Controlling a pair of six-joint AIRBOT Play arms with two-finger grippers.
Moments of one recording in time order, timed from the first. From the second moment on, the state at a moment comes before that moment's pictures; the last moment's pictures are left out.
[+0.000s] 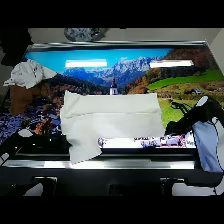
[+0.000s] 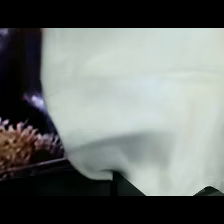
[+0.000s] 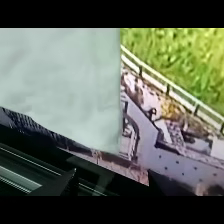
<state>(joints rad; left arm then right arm) 0.17 -1.15 0.46 0.91 -1.06 -1.31 -0.32 -1.55 1.10 -1.28 1.48 1.05</state>
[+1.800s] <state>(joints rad) 0.17 -1.70 1.41 0.92 -1.07 -1.35 -0.17 -1.90 1.63 -0.99 1.01 1.17</state>
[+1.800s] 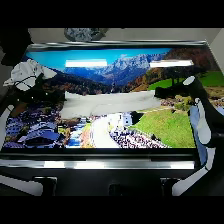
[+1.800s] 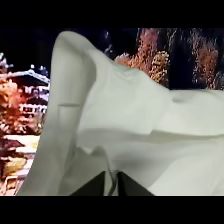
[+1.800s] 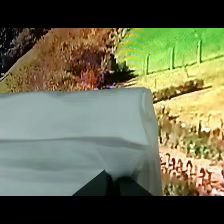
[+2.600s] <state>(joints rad) 0.09 -1.52 1.52 0.91 -1.24 -1.34 -0.23 -1.97 1.63 -0.86 1.12 1.12</state>
